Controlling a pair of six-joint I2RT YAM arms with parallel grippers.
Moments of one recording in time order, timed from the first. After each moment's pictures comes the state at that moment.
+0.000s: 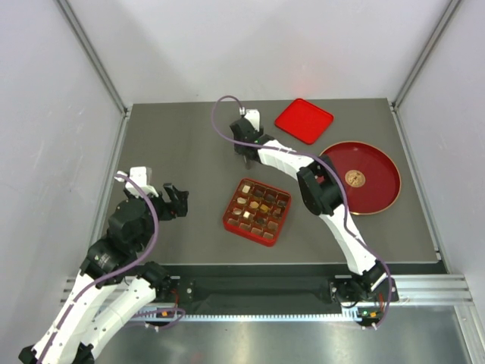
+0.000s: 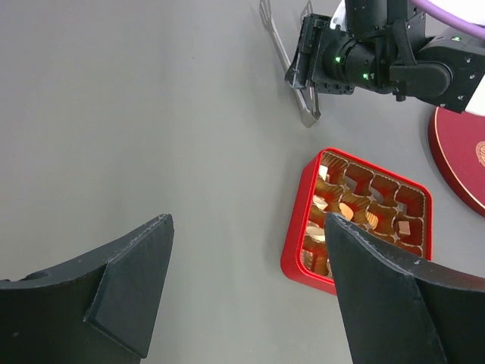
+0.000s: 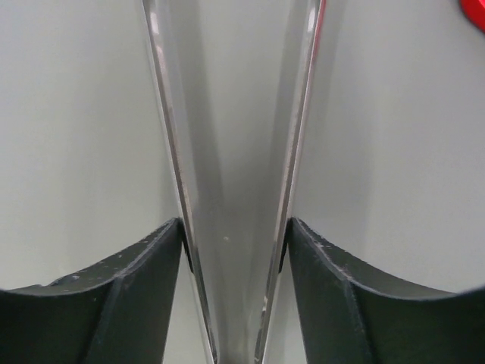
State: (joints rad) left arm -0.56 0.44 0.78 -0.62 -0.36 -0.39; right arm 0.69 2.48 2.07 -0.33 0.46 0.45
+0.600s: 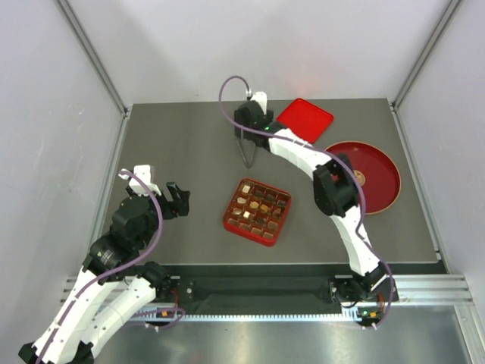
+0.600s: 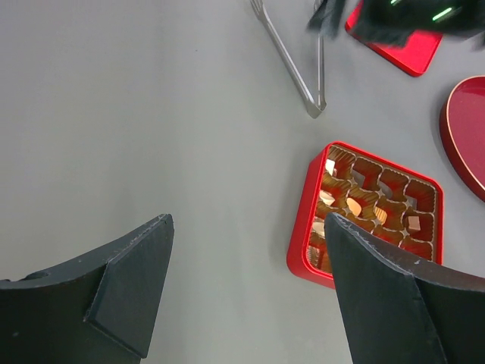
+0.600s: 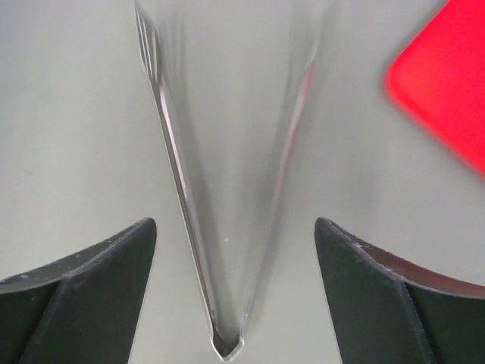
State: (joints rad) left arm -0.56 0.47 0.78 -0.62 -0.36 -0.38; right arm 0.66 2.36 2.07 -0.36 0.41 0.41
